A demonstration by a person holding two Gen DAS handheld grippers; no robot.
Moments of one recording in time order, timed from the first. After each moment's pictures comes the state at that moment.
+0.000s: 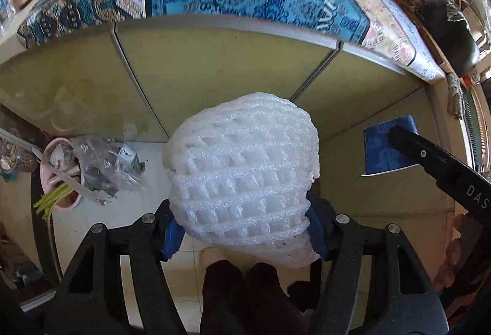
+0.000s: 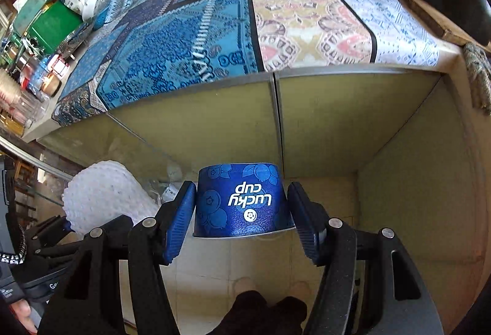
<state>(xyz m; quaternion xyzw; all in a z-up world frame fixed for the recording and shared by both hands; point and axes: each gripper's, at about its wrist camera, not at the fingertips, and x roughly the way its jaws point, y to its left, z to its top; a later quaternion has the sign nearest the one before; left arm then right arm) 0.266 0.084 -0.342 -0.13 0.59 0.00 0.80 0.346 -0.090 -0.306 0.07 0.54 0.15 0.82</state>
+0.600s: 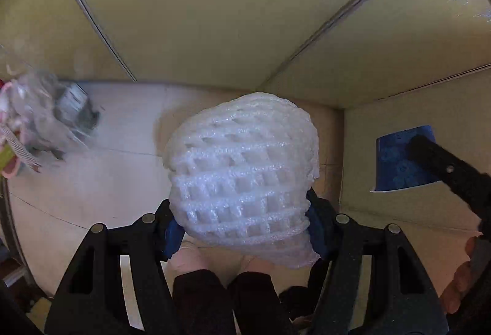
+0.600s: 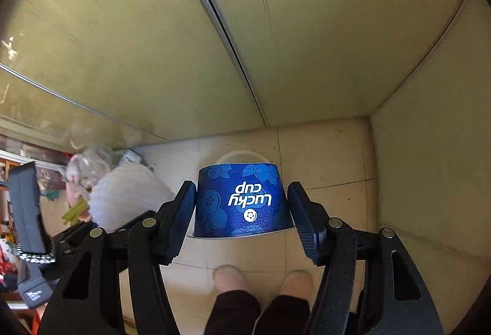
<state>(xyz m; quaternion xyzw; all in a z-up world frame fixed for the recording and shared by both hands) 0.297 0.048 -0.657 -0.18 0.66 0.01 0.73 0.370 -0.108 -0.567 0.07 0.62 0.13 0.77</state>
